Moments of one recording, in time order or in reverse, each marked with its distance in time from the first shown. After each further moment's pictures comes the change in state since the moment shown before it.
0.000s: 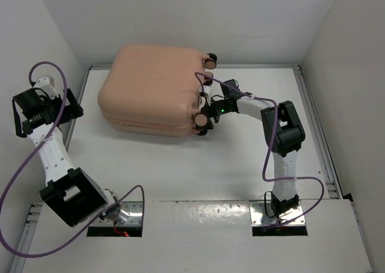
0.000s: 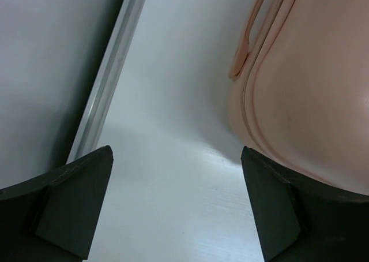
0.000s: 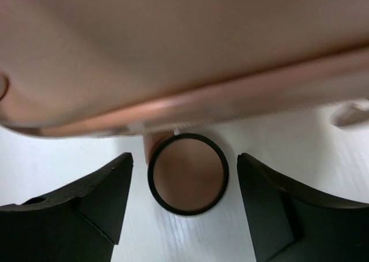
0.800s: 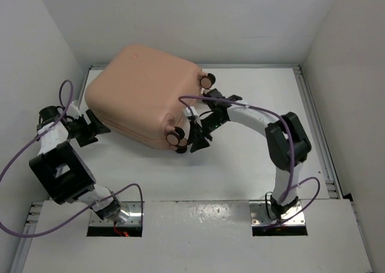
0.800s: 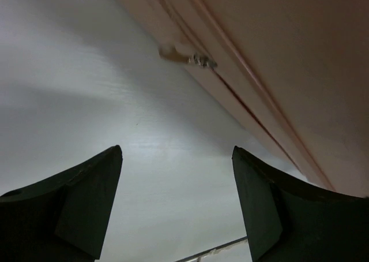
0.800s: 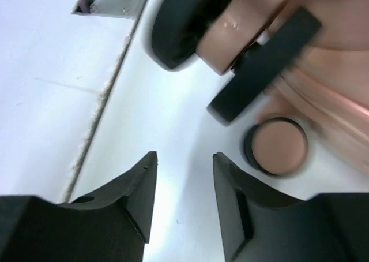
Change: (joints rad) left arm -0.004 0.201 -0.161 -0.190 0.297 -0.007; right arm 0.229 -0.154 -0.003 -0.497 -0.198 -0.493
